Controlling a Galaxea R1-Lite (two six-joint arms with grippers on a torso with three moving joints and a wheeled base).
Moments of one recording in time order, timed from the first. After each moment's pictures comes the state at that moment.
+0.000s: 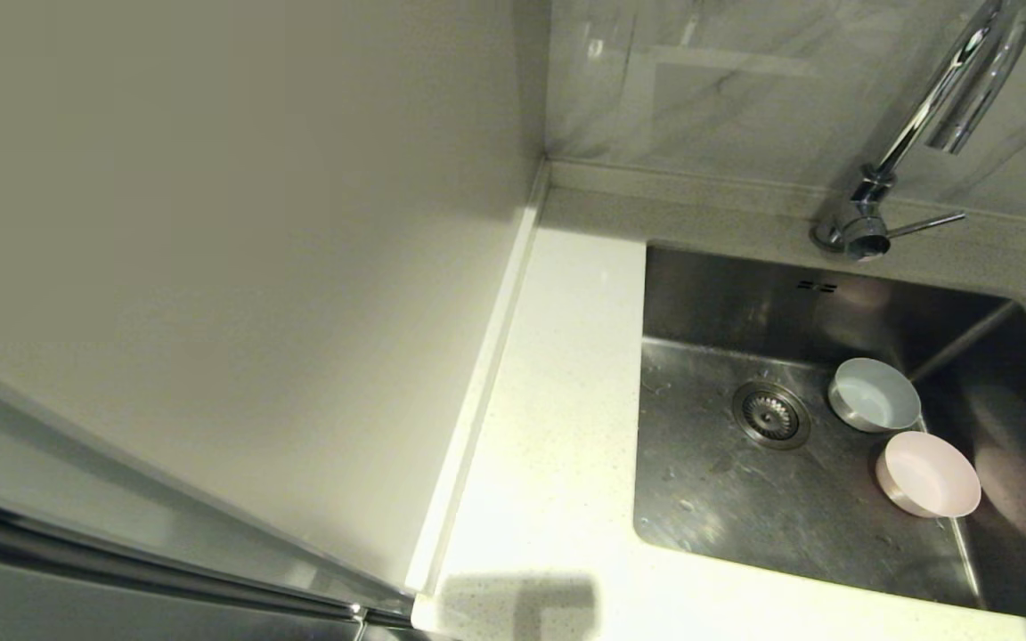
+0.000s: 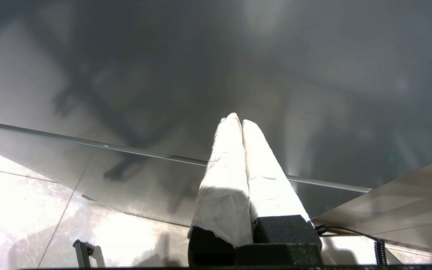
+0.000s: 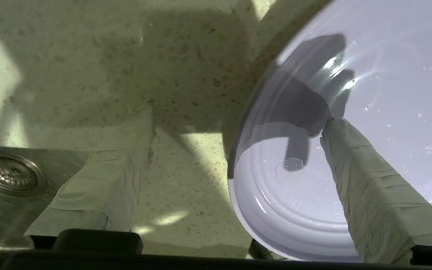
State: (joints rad) left arm 0.00 0.00 0.00 0.00 0.00 0.00; right arm -1.34 1.71 -0.89 0.57 0.28 0.43
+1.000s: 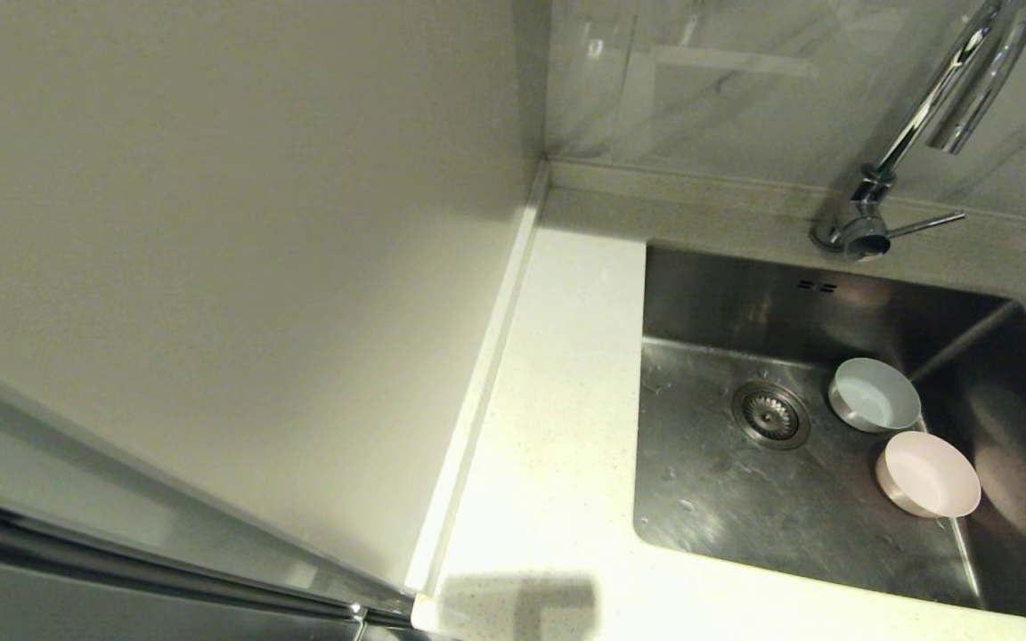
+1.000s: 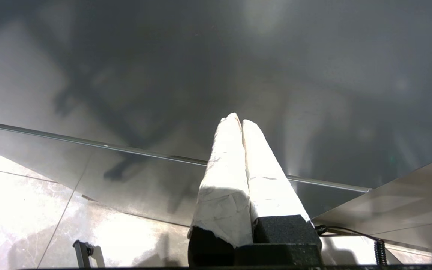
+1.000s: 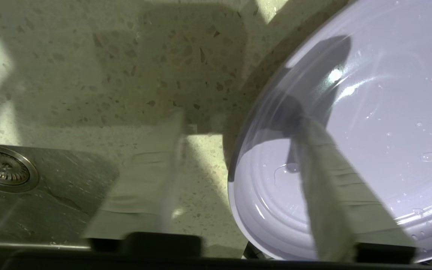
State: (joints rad) left arm 0.00 0.00 0.00 0.00 0.00 0.00; right arm -1.34 1.73 -0.90 0.57 0.28 0.39
